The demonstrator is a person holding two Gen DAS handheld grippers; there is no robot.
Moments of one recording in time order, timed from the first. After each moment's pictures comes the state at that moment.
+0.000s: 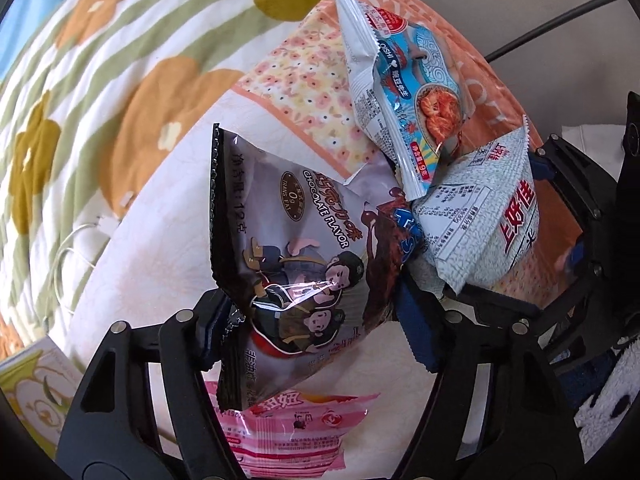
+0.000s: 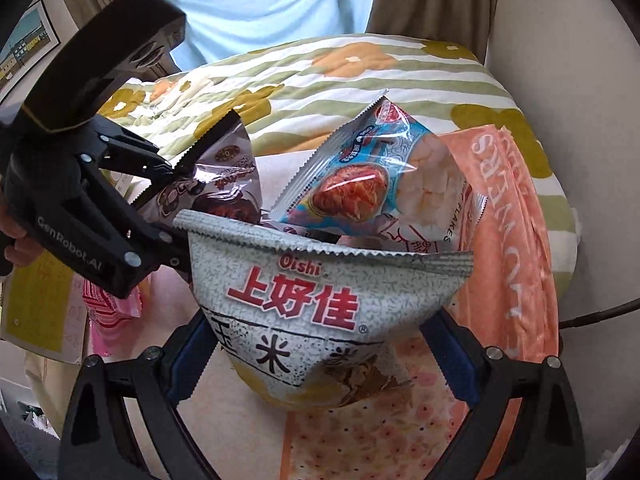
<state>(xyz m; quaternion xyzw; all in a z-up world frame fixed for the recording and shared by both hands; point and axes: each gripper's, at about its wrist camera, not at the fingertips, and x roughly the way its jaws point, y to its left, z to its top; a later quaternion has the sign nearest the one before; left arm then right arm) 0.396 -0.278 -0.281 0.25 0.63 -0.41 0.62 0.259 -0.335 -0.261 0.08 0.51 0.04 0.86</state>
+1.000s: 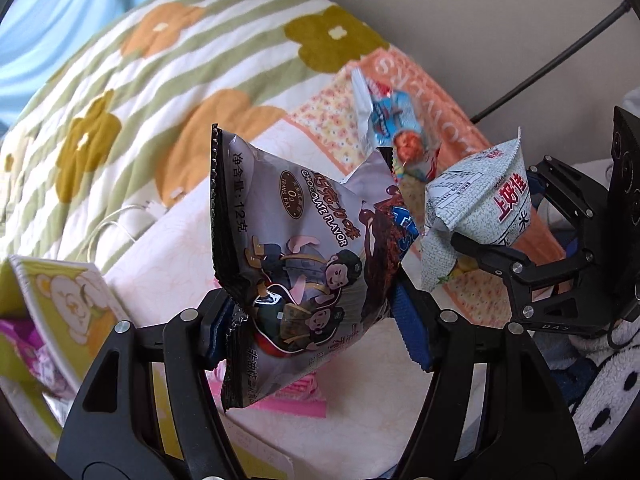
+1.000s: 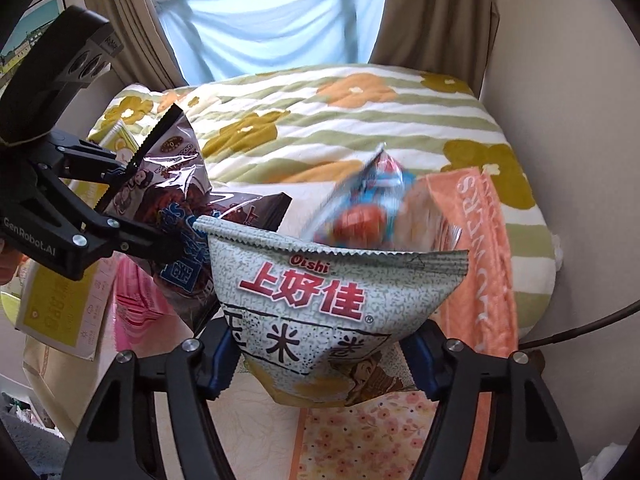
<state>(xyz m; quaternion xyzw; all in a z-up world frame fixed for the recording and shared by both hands) 0.363 -0.214 -0.190 0.19 0.57 -0.37 0.71 0.232 -0.320 -0.213 0.05 0.47 0.03 0.88</state>
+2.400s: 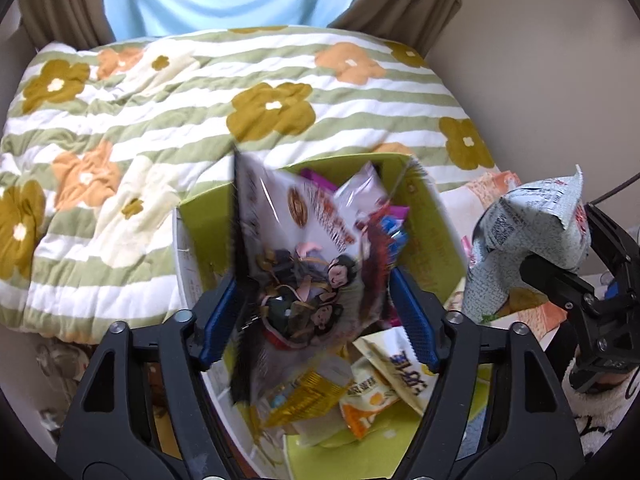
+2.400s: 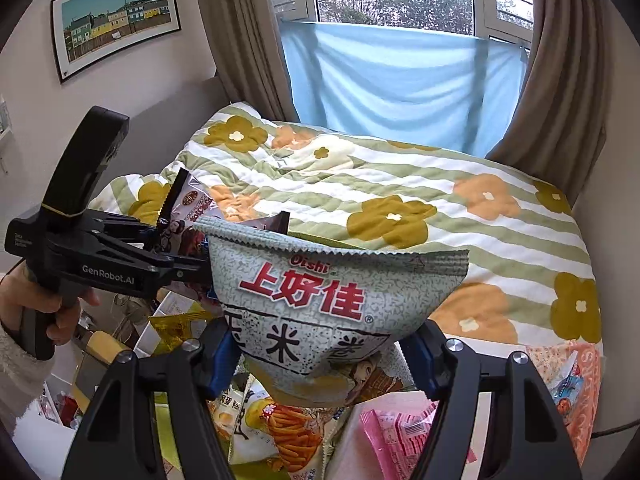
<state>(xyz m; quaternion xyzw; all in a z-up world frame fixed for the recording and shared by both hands) 0.441 0.157 -0.121 0.01 0.54 -0.23 0.81 0.320 -0.033 -0.084 -0.01 0.39 0.15 0.91</state>
